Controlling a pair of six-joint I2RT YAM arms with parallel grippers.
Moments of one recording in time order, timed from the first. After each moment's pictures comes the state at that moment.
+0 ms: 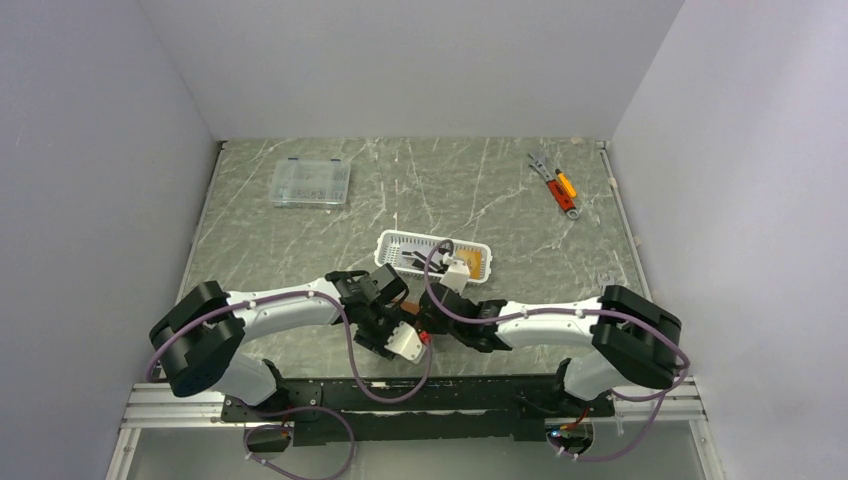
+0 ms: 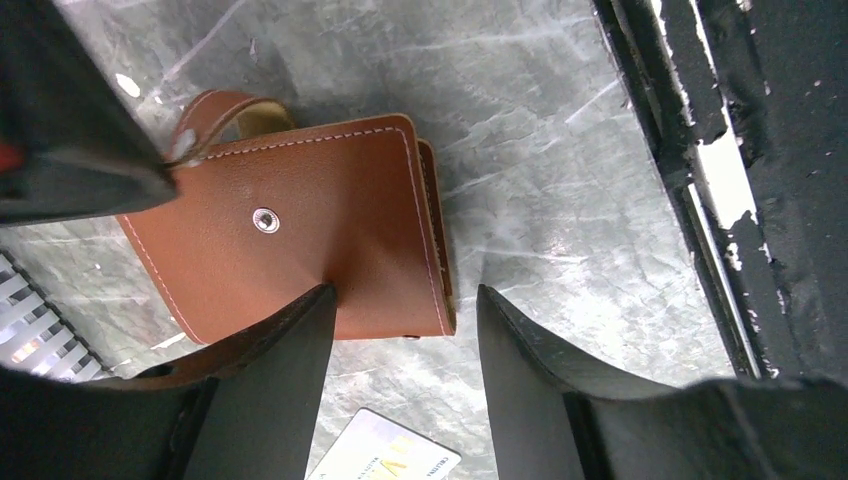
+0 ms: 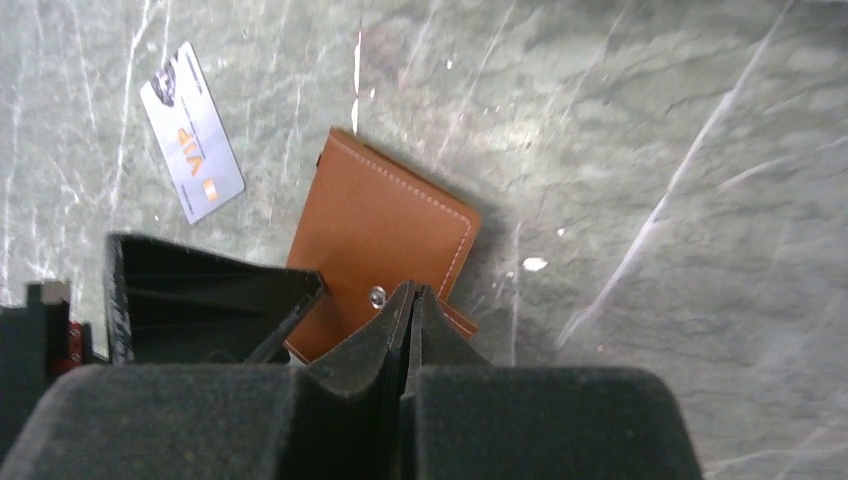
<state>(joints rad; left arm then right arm) -0.95 1.44 0.77 -0.59 0.30 1.13 1.16 1.46 0.63 0.03 0.40 1.08</state>
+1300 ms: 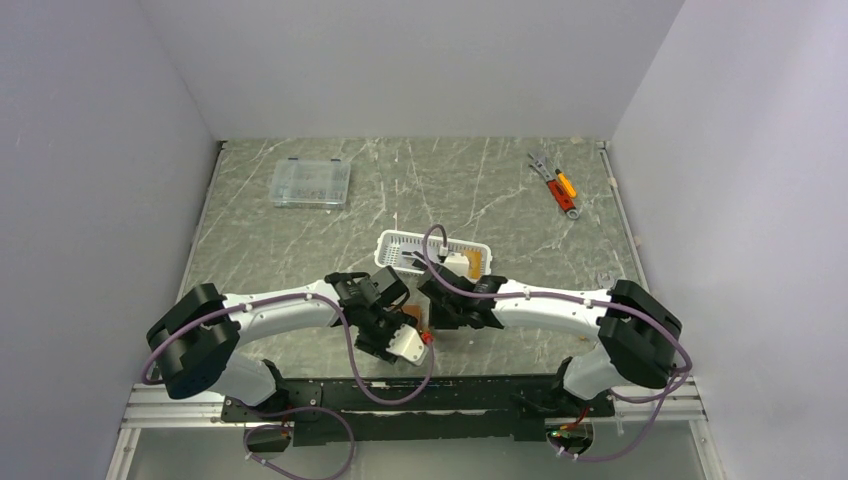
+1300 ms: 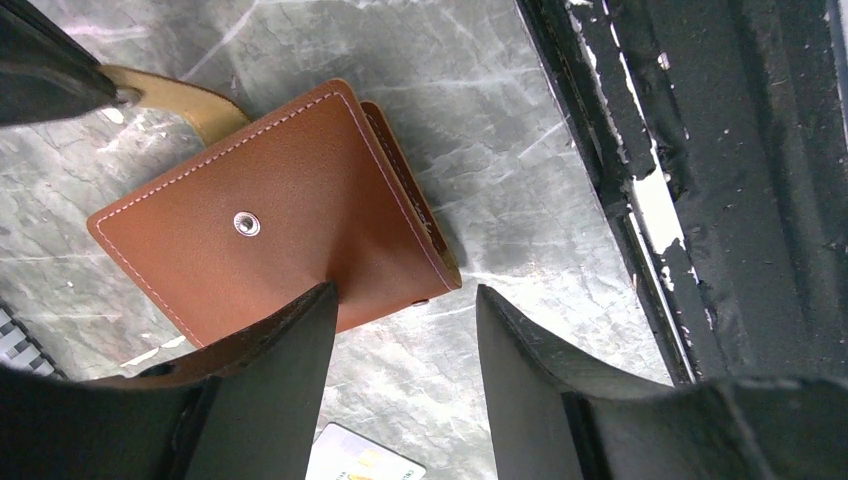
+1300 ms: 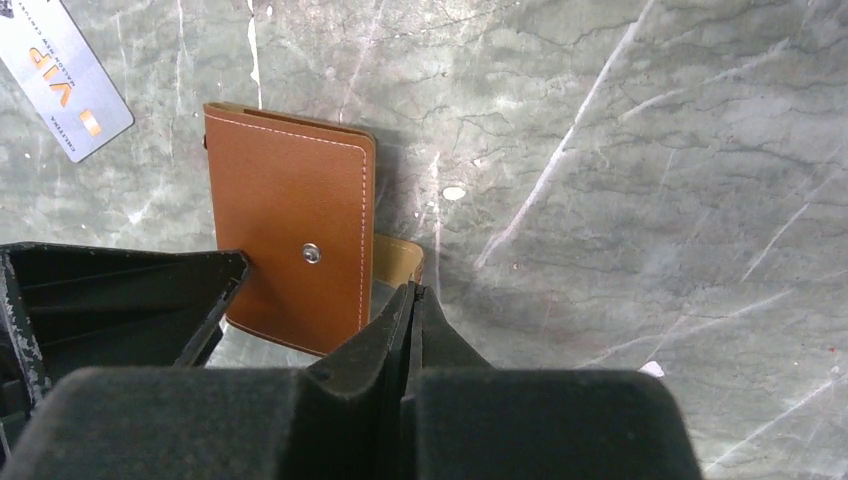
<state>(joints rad) -0.97 1.42 0.78 -0.62 0.35 1.05 1.05 1.46 0.83 -0.43 0.22 0.99</state>
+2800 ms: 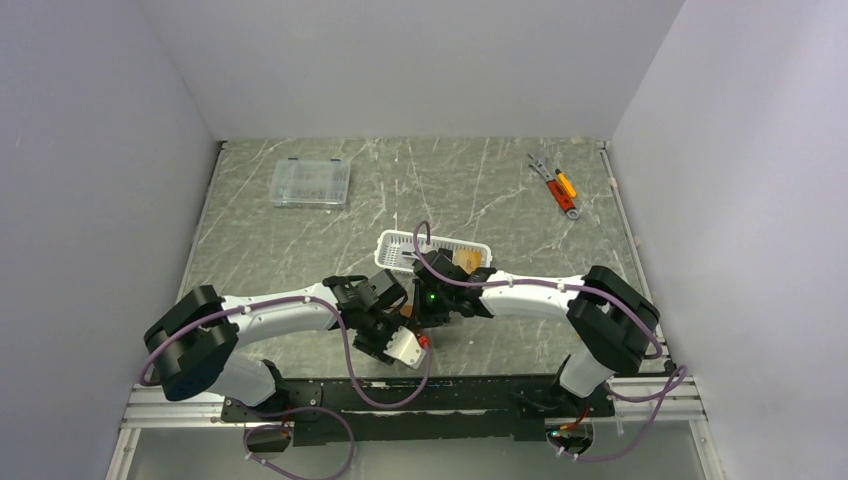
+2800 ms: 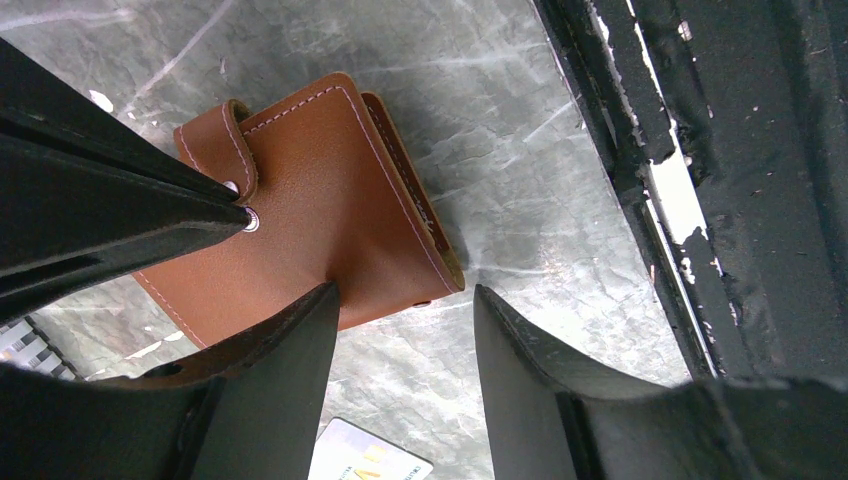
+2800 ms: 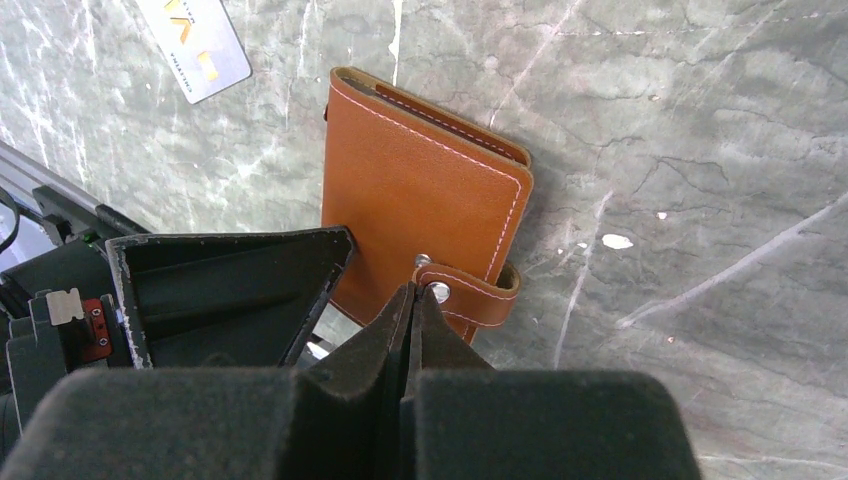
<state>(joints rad) -0.98 1.41 0.74 -0.58 0.31 1.08 0.97 1.59 0.84 -0.21 -0.13 0.93</state>
